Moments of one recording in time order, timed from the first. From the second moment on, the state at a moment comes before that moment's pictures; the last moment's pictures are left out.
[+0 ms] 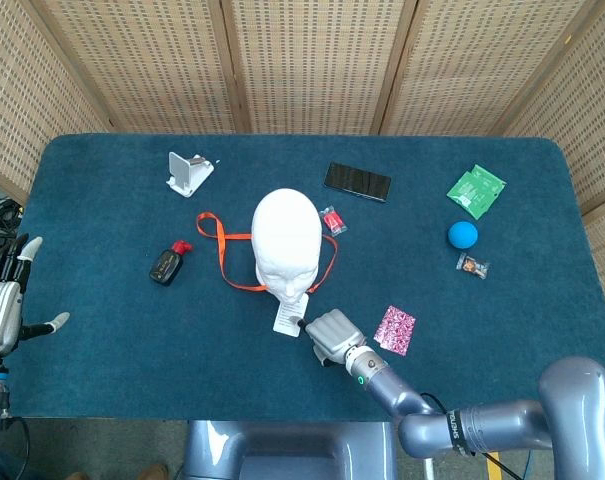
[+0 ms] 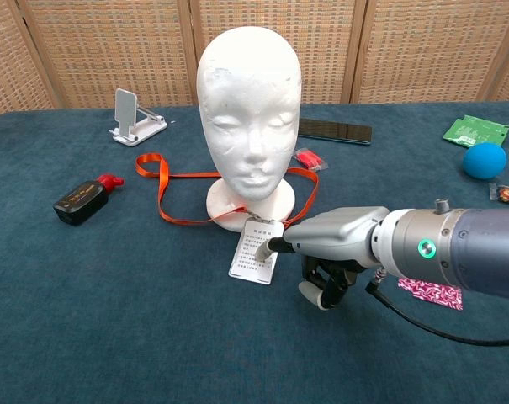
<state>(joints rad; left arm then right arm) -0.23 -1.07 -0.12 -1.84 1.25 1.44 0.21 1.00 -1.59 0.06 -1.75 -0.61 0.86 -0.76</state>
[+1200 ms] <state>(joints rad) -0.22 -1.08 -0.13 -1.85 1.26 1.43 0.23 1.13 -1.41 -0.16 -1.99 -0.70 0.77 -0.75</state>
